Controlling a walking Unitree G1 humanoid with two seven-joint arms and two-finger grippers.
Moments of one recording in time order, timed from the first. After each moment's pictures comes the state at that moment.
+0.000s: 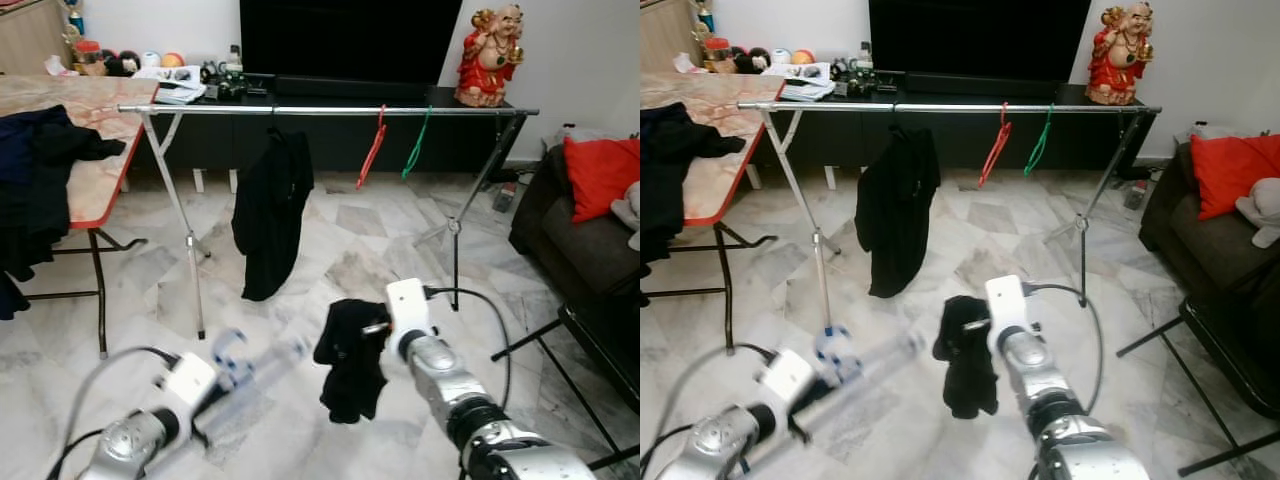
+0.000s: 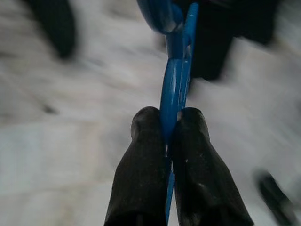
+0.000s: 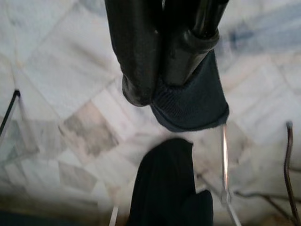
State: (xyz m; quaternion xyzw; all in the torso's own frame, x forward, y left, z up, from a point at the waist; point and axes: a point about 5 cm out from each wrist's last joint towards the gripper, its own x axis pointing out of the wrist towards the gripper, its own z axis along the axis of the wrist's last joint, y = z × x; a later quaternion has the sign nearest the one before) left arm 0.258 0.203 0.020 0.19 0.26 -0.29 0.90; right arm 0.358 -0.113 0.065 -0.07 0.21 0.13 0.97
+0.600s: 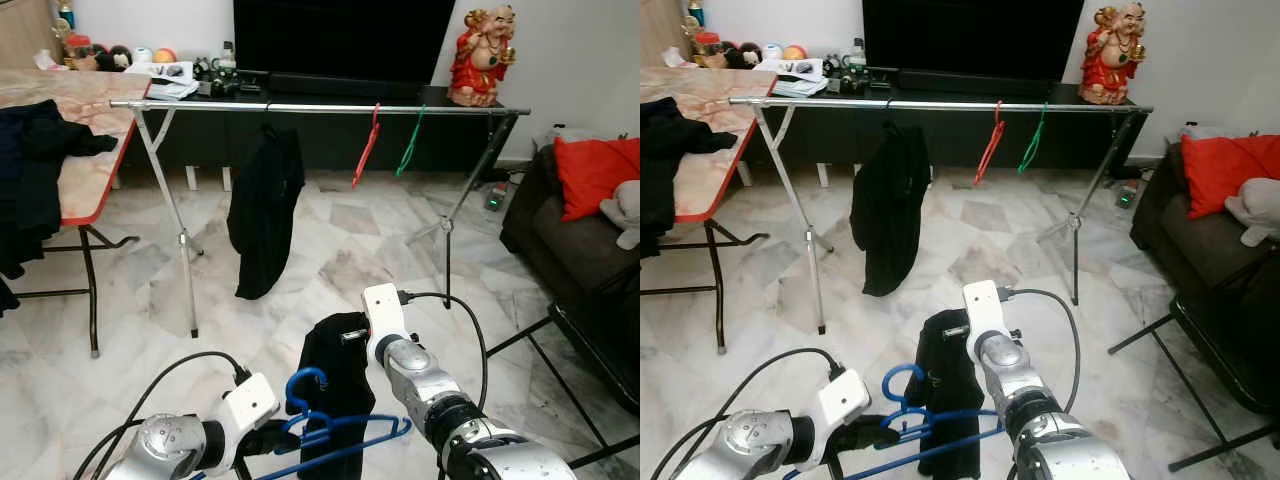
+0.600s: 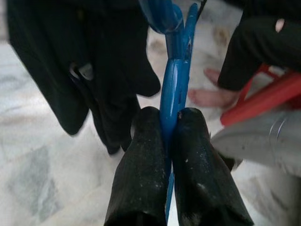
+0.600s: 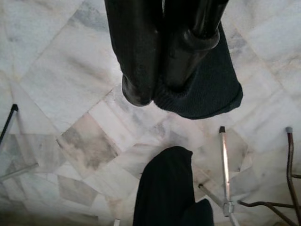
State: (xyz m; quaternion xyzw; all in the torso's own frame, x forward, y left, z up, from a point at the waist) left arm 0.238 0.142 0.068 0.14 0.25 -0.46 0.84; right arm 0.356 -0.090 0.064 -0.06 0.23 0.13 0.96
